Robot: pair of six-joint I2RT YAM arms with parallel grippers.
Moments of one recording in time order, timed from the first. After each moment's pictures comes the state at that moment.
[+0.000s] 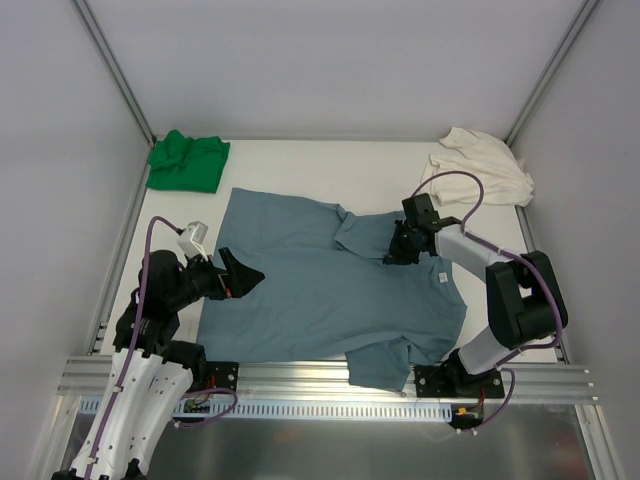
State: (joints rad) left arm -0.16 0.44 0.56 -0.56 0.49 -0.54; right arm 0.36 1.58 0.92 -0.43 -0.12 0.59
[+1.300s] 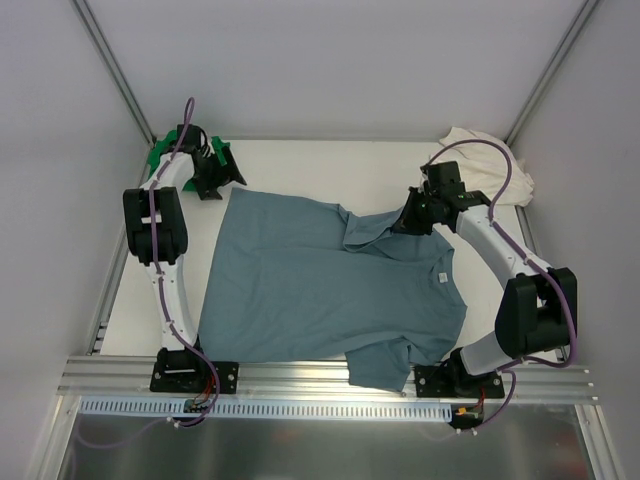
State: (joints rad) left arm 0.07 2.24 1.83 -0.59 0.33 -0.40; right arm 0.25 1.51 1.16 -0.61 -0.25 0.52
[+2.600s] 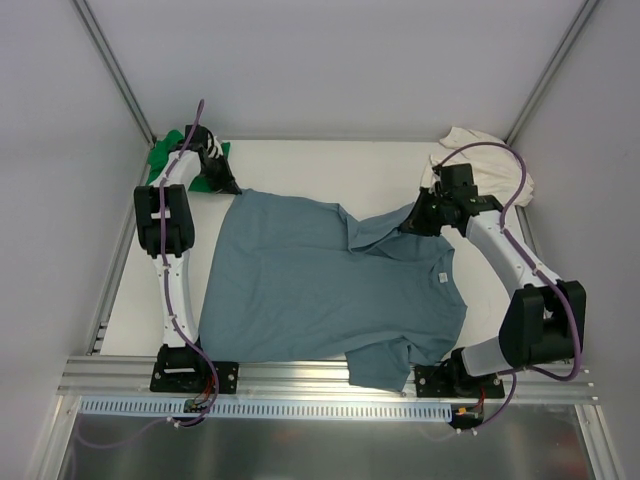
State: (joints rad) left arm 0.06 2.41 2.00 -0.71 0.39 -0.33; right arm 0.19 1.44 1.12 -0.61 -0.28 0.52
